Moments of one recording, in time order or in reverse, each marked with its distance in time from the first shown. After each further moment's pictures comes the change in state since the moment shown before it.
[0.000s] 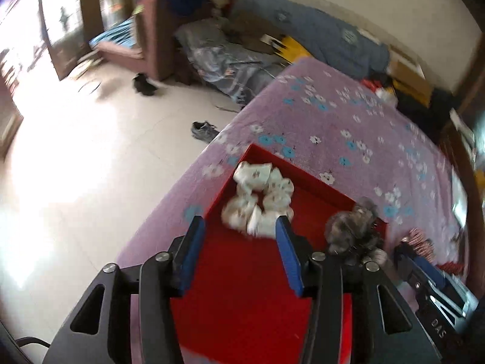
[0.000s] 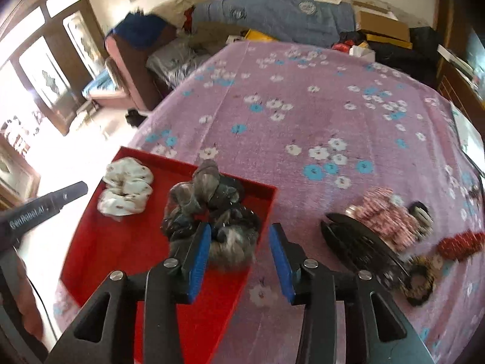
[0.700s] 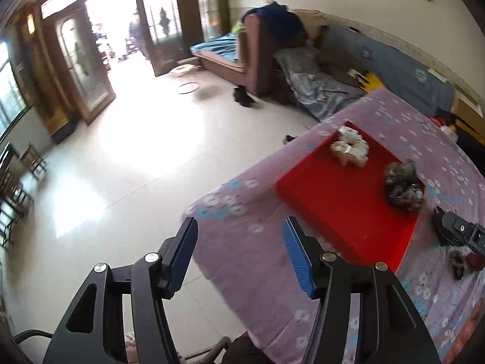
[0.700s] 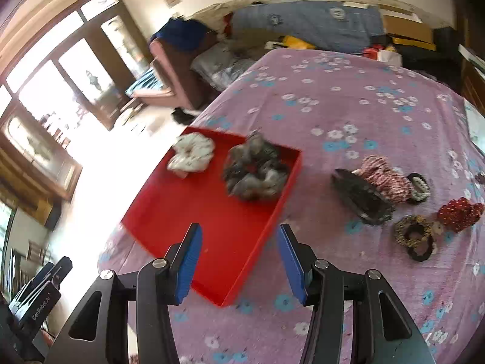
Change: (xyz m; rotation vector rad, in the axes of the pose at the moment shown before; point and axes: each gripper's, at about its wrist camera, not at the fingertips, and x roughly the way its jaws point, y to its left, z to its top) left arm -0.153 0.049 -0.160 -0.199 -0.153 0.389; right arm -0.073 0.011 -0.054 -0.104 0.027 0.222
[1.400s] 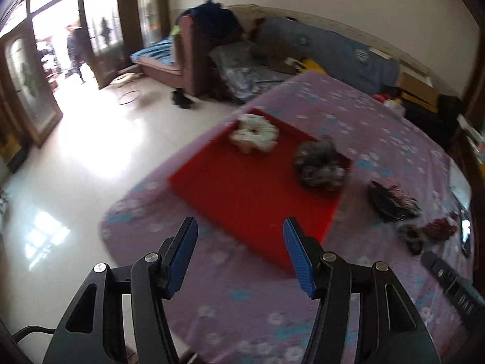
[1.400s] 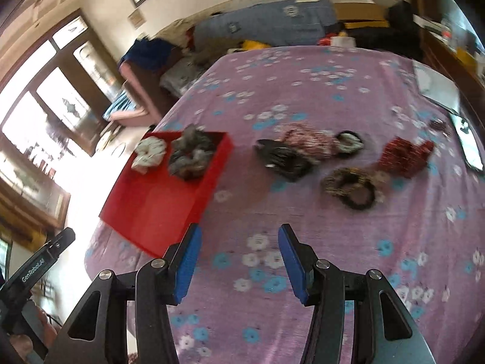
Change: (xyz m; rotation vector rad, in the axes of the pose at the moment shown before) left arm -0.009 -0.119 -0.009 0.171 0.013 -0.269; right arm -0.064 -0.092 -0.060 0.186 -0.086 -0.118
